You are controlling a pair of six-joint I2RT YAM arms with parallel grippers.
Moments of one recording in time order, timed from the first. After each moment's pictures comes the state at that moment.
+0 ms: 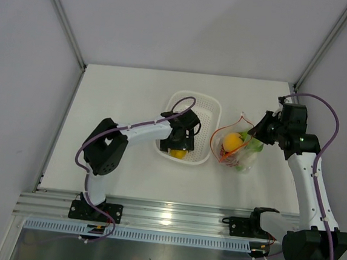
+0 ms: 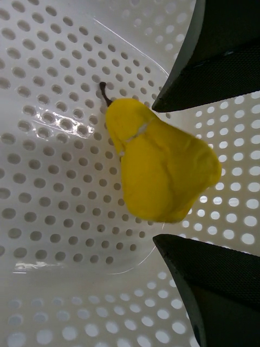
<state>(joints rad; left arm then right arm) -0.82 1.93 1.42 -0.76 -0.20 -0.87 0.04 1.09 1.14 -0.79 -0.25 0.45</state>
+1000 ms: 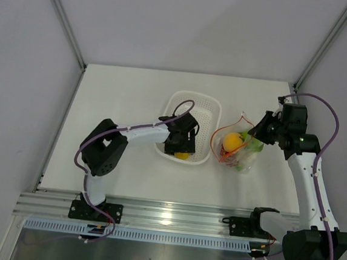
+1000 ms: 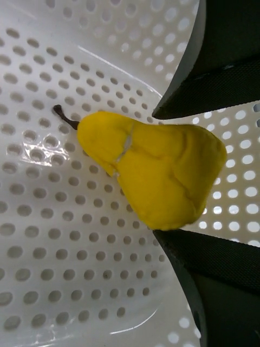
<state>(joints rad) -0.82 1.93 1.34 -0.62 -0.10 -0.86 0.04 1.09 1.14 -0.78 -0.25 0.44</state>
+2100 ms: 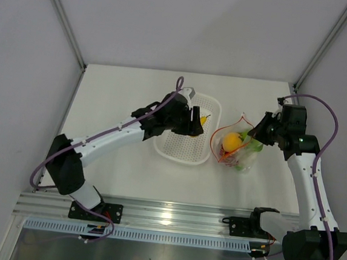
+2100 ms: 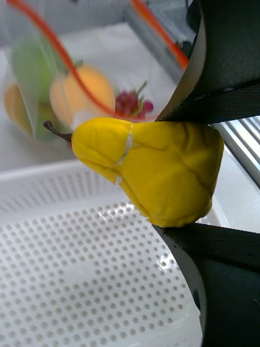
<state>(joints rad) -0.82 1.59 1.33 -0.43 0.00 -0.63 0.04 1.08 1.13 -0.78 -0.25 0.44</state>
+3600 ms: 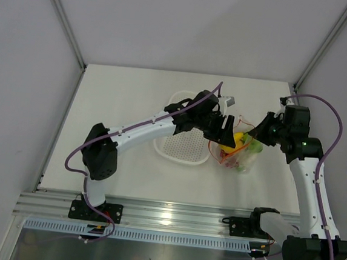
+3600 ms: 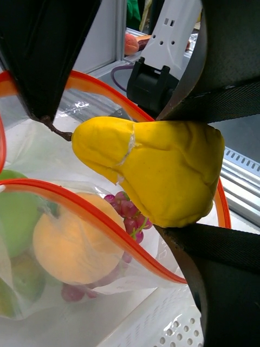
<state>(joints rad) -0.92 1.90 1.70 -0.44 0.43 -0.58 0.04 1.04 1.15 -0.81 -0.26 0.45</state>
